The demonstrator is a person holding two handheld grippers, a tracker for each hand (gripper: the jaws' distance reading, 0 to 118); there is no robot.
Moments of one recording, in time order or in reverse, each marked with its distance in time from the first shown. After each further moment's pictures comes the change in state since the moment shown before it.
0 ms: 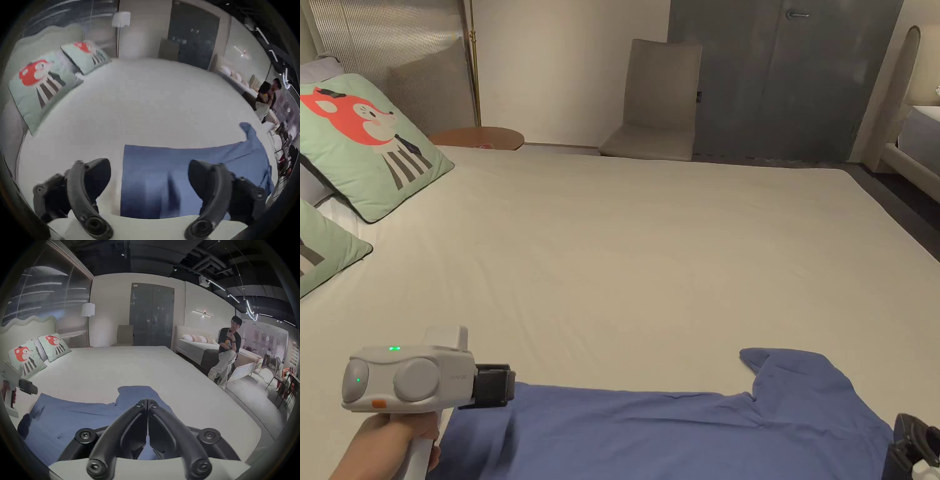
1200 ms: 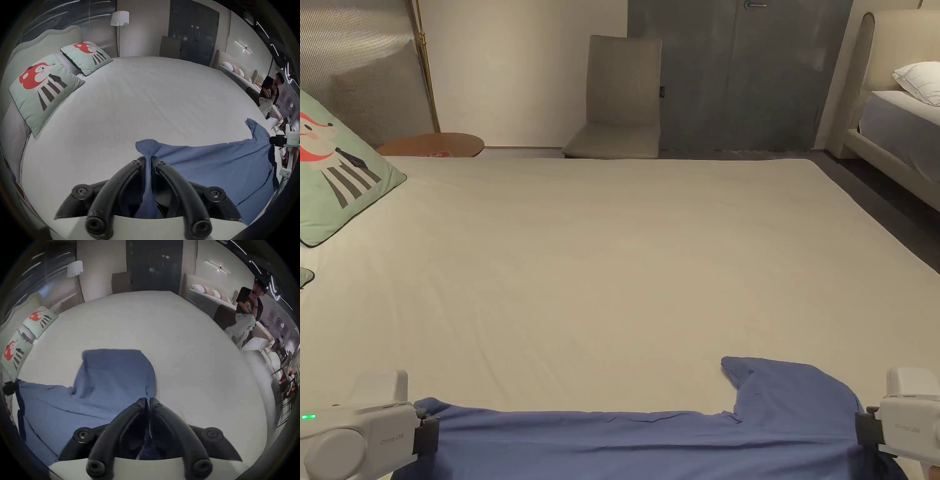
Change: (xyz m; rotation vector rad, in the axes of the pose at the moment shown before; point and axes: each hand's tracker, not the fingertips) left arm 0.010 -0.009 0.027 0.056 0.022 -0.037; right arm 0.072 0.012 -0.164 -0.494 0.083 -0.008
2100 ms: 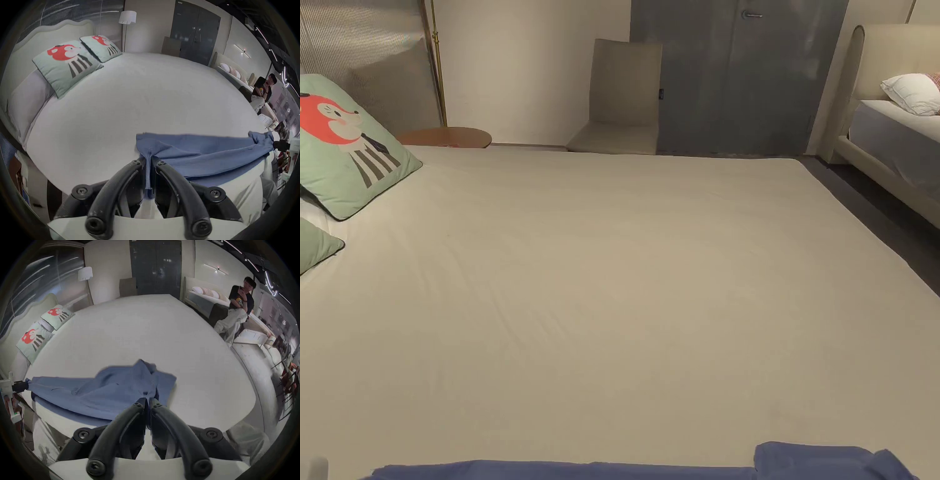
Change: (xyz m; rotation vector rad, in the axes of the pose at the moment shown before) left arm -0.038 -0.166 0.151 -0.048 -0.021 0.049; right arm 0.024 -0.167 0.170 -0.039 0.033 -0.010
